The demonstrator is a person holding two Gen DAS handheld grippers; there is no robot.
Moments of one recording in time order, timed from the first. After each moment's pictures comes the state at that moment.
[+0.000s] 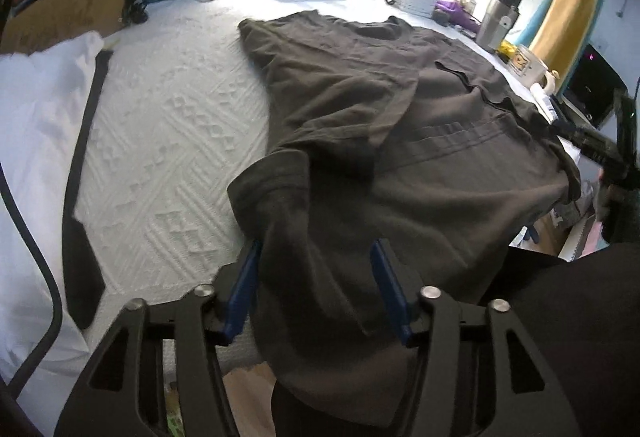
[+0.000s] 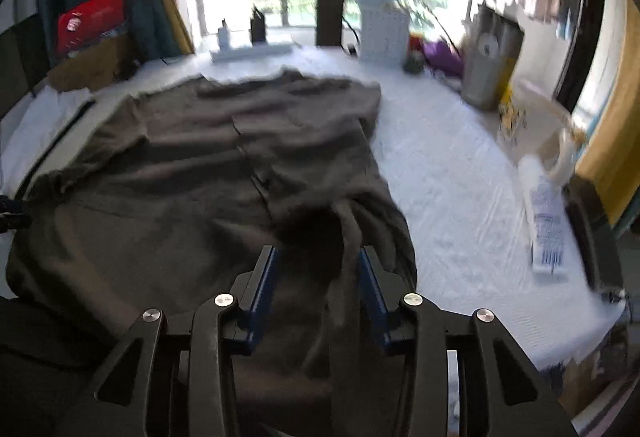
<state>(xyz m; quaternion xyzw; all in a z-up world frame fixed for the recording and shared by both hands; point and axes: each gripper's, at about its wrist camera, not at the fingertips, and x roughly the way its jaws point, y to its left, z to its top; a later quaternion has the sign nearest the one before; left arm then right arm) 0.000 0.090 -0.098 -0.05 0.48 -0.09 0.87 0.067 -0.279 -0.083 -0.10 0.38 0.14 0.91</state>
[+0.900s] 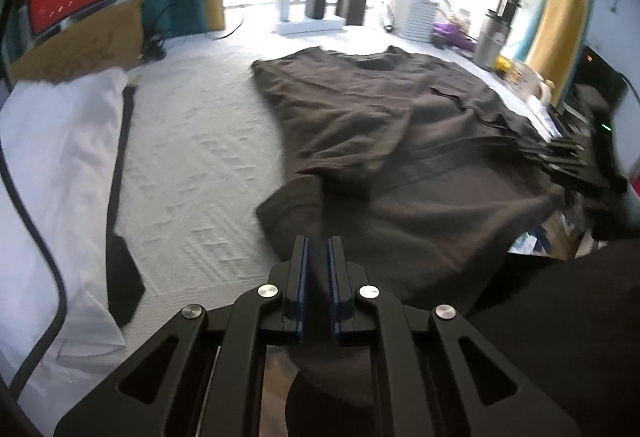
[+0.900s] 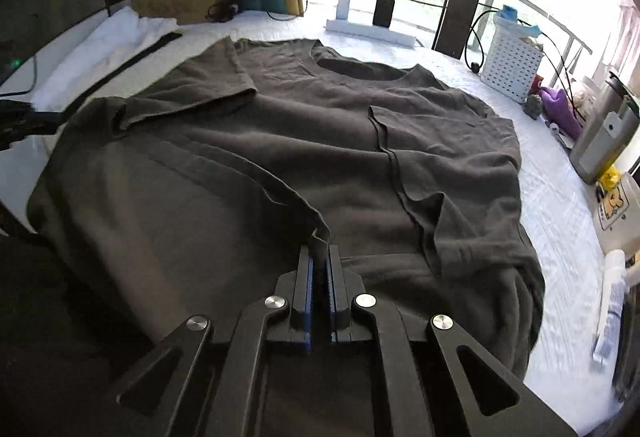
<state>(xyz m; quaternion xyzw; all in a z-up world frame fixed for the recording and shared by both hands) -0.016 0.097 -0.074 -0.04 0.44 -0.07 0.90 0.066 -0.195 -0.106 -0.19 0.40 0.27 0.86</state>
